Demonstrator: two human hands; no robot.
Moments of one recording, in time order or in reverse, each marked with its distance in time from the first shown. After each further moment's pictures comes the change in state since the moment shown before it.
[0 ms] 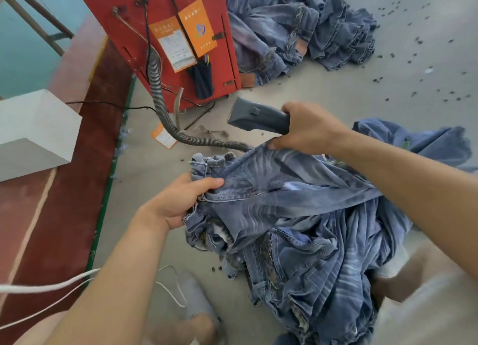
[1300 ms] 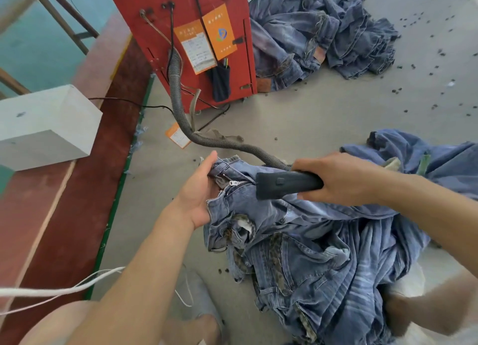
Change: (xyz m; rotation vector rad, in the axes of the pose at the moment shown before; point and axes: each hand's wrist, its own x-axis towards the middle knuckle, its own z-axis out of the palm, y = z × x) left_hand 0.010 -0.001 0.007 -0.469 -0.078 -0.039; right_hand -0.060 0.016 0.011 -0.113 -0.317 -0.308
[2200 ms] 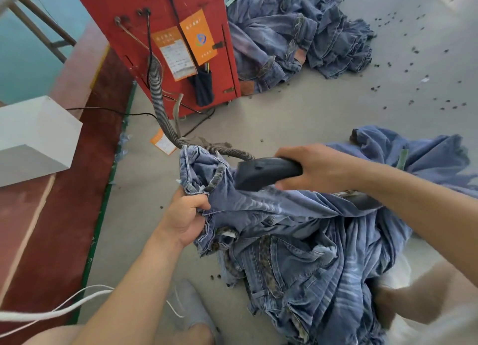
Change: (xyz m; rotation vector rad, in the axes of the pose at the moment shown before) left_hand -0.005 -0.028 0.001 0.045 0.097 0.349; right_hand 0.004 -0.003 -0.016 0.243 0.034 0.070
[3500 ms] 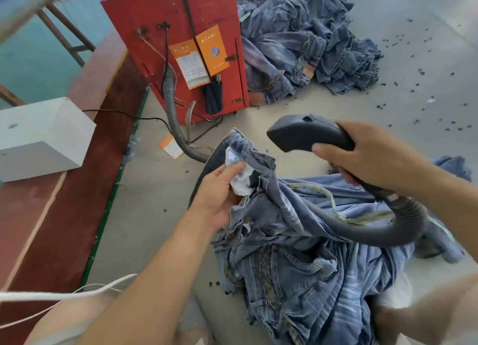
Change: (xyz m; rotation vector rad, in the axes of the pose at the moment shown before) left_hand 0.014 0.014 0.068 0.058 0.062 -0.058; right_hand -0.040 -0.012 -0.051 0.154 0.336 0.169
